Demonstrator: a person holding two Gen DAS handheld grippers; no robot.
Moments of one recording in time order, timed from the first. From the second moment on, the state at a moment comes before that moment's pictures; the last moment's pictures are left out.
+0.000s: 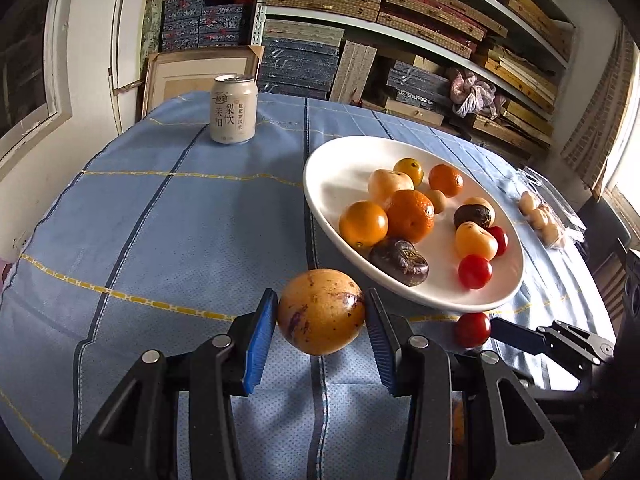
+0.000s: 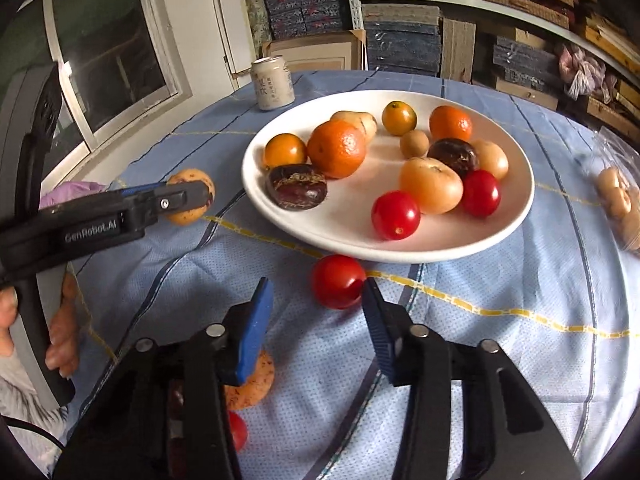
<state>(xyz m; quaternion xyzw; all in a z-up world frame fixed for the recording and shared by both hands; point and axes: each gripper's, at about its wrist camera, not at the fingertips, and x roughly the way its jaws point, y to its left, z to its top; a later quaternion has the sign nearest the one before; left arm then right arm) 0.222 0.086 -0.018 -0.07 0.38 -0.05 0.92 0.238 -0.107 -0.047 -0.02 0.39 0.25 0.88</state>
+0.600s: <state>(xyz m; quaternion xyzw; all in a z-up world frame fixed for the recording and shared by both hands) 0.223 0.077 -0.024 -0.05 0.39 -0.06 0.92 0.254 -0.115 -0.055 0.01 0.42 0.26 0.87</state>
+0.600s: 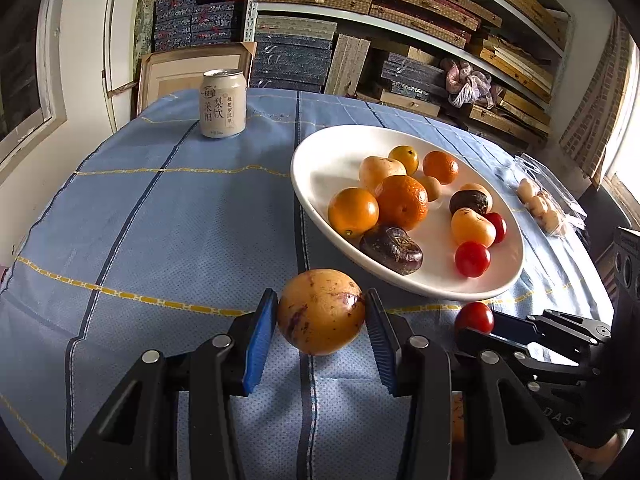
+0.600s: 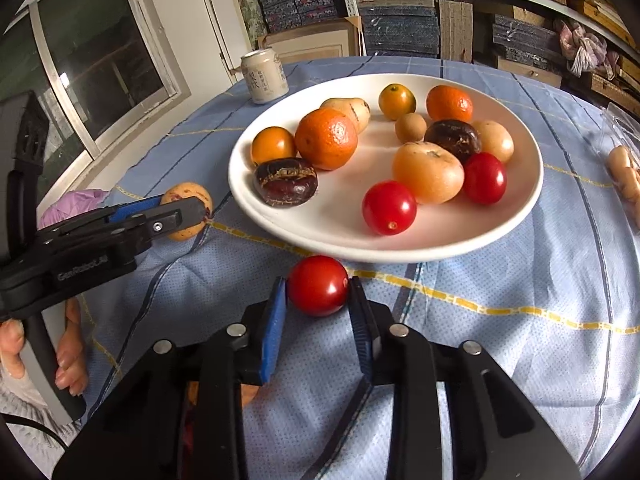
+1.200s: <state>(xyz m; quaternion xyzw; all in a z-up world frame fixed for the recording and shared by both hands) 0.275 0.055 0.028 -0.02 0.36 -0.05 0.93 0.283 -0.171 0.010 0.07 0.35 0.24 0.90</state>
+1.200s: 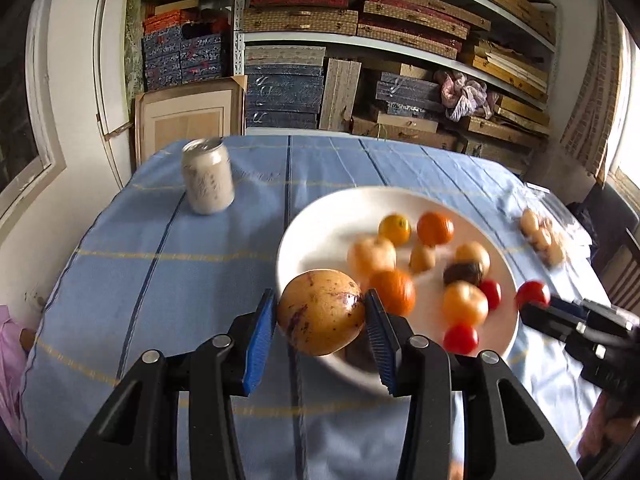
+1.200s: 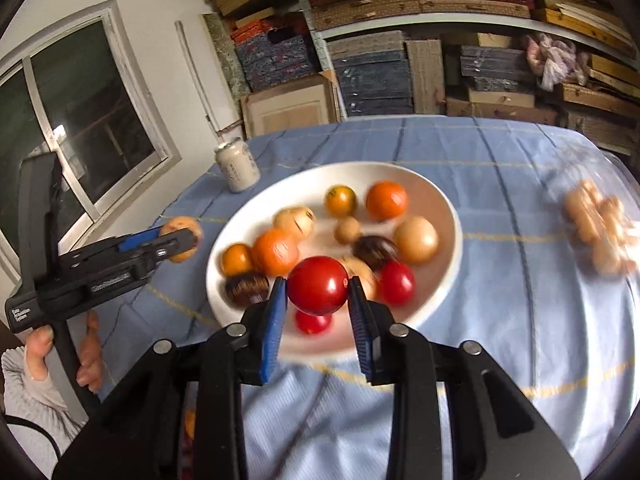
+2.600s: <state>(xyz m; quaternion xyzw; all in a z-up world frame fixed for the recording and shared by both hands) 0.152 0.035 -0.015 0.04 0.37 -0.07 0.92 0.176 -0.221 -0.011 0.15 0.32 0.23 0.91</state>
